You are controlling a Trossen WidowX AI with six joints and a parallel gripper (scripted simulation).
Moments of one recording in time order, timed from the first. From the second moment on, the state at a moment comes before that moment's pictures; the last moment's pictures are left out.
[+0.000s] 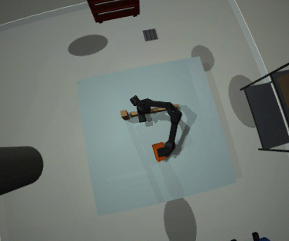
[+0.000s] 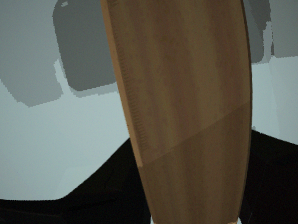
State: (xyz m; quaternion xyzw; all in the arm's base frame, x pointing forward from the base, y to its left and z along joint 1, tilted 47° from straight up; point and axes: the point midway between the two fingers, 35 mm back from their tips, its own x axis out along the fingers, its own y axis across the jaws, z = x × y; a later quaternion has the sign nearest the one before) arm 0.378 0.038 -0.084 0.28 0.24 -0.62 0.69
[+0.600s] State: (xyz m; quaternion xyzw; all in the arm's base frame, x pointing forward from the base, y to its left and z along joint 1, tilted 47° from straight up) arm 0.379 0.039 -0.085 0.28 0.24 -0.62 0.69
